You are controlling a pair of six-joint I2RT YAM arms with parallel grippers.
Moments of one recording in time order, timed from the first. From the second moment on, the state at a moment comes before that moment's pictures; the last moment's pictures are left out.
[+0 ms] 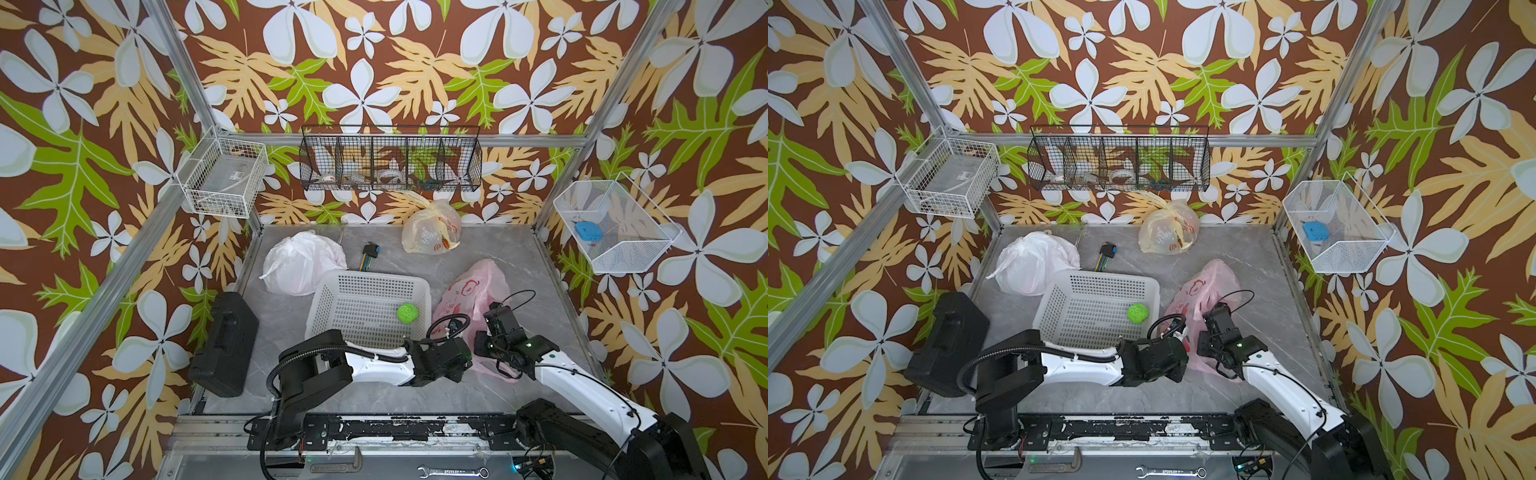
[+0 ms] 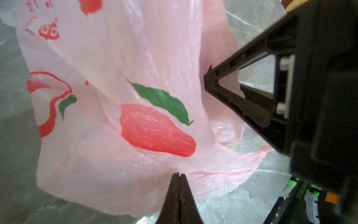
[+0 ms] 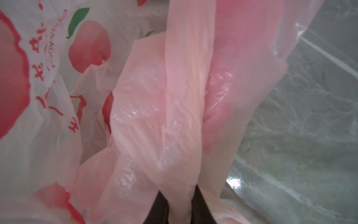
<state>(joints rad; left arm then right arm) -1.25 1.88 1.12 -0.04 -0.22 -0.72 0.40 0.99 0.49 -0.54 0.12 0.53</state>
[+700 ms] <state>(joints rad) -1.22 1.95 1.33 -0.07 -0.28 -0.71 0.23 1.12 0.61 -0.45 -0.01 0.50</state>
